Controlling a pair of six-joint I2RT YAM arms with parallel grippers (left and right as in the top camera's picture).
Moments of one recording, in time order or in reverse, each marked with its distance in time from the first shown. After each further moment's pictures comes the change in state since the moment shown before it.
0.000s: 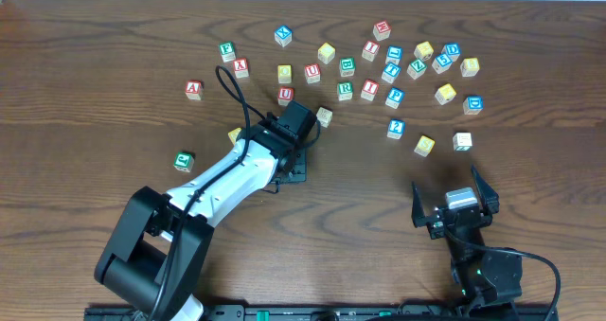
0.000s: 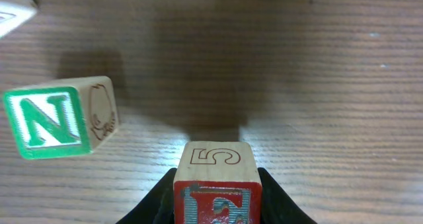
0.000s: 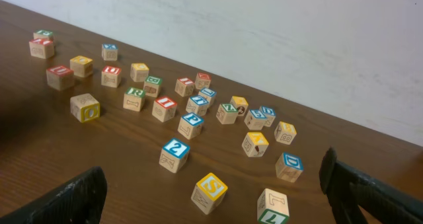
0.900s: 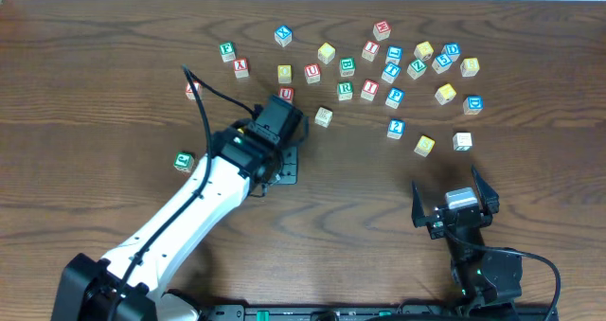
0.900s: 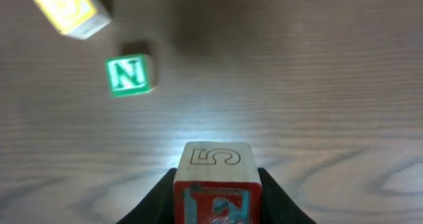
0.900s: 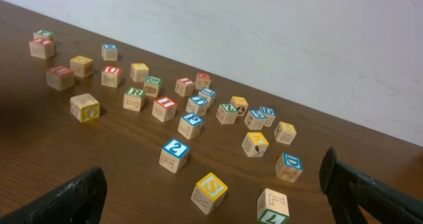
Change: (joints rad) left arm 0.006 -0.259 0.034 -0.185 0.027 0.050; right arm 0.000 0.000 0.000 0.000 0.000 0.000
